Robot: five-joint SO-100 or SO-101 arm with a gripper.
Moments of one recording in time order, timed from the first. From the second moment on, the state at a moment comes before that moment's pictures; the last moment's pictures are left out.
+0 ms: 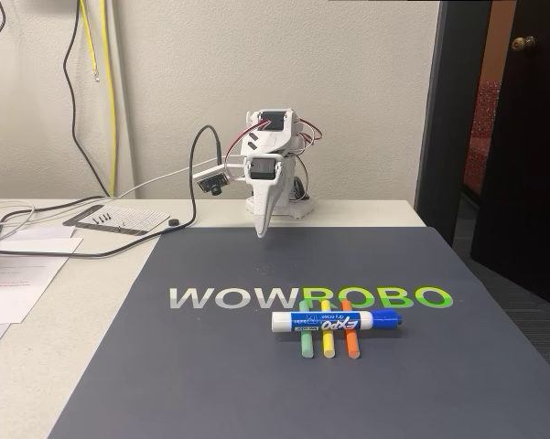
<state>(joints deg) -1.1 188.6 174.4 59.9 0.2</state>
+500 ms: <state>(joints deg) -1.8 188.6 174.4 59.9 0.2</state>
